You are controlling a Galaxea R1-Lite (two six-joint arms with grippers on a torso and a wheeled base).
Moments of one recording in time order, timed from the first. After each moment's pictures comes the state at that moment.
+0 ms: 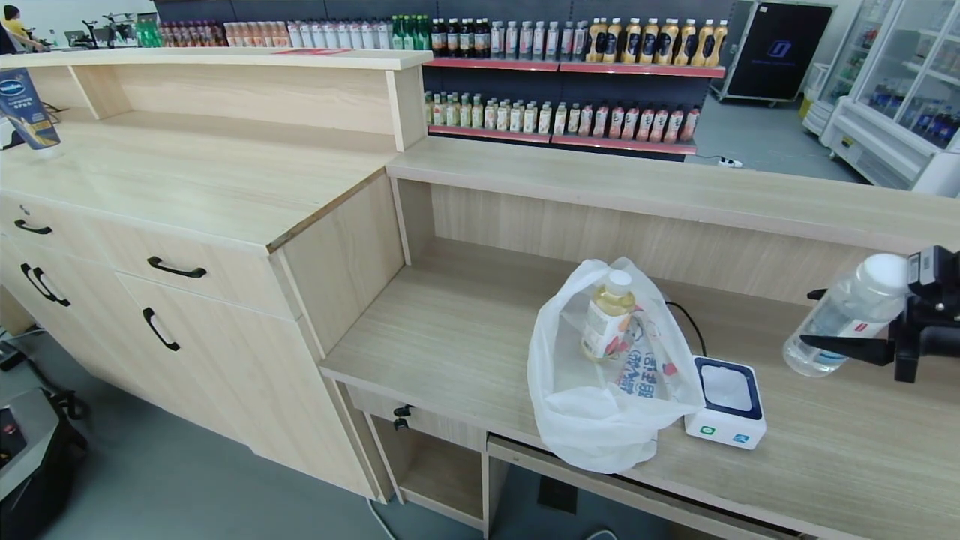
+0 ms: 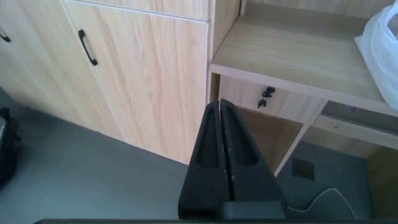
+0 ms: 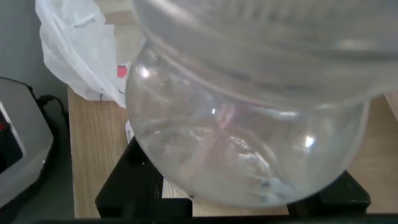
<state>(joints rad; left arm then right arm) 0.00 0.00 0.00 0.00 0.01 0.00 -0.45 1.73 -1.04 0.07 1.06 -1.31</state>
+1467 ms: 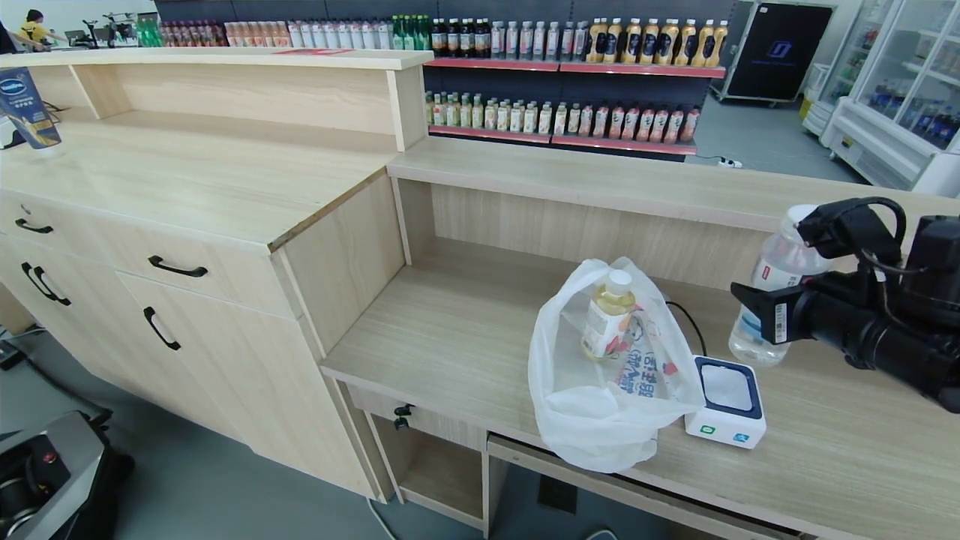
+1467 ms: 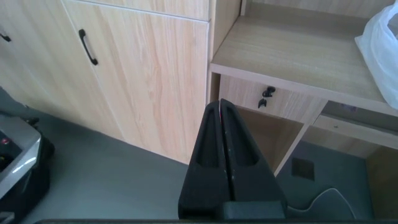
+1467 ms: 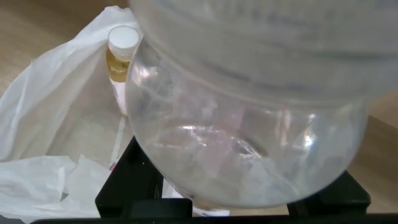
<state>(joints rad) 0.00 0.00 0.00 0.00 0.01 0.00 0.19 1.52 -0.63 -0.72 -0.18 -0.24</state>
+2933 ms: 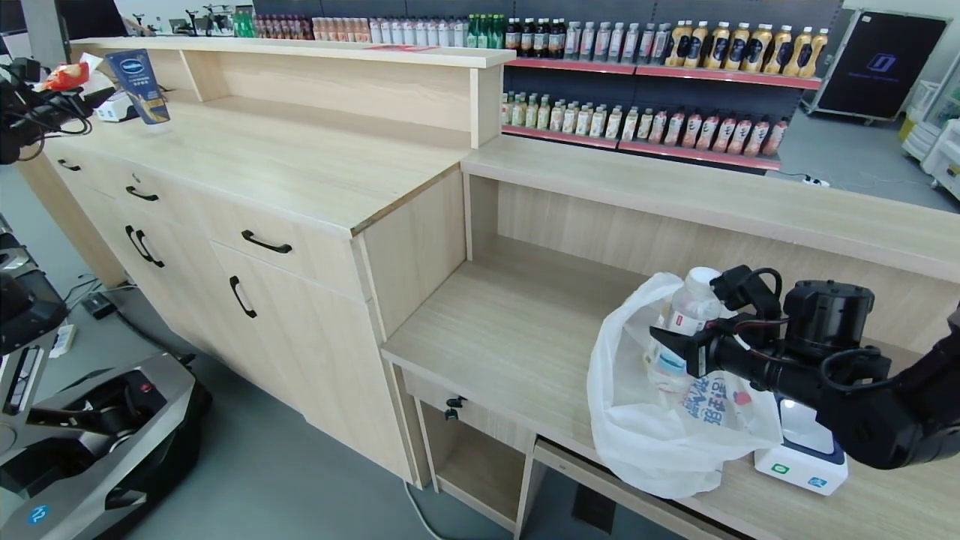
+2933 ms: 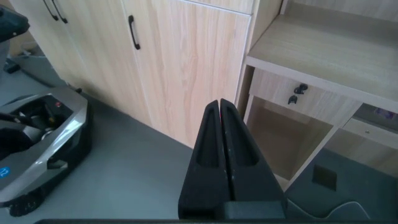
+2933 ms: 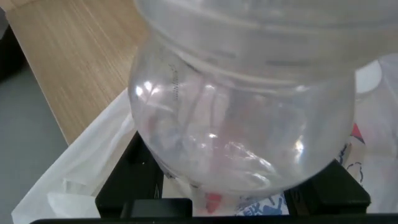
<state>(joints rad) 0.00 0.00 0.00 0.00 0.01 0.00 0.10 1.98 -0.62 -1.13 0.31 -0.21</state>
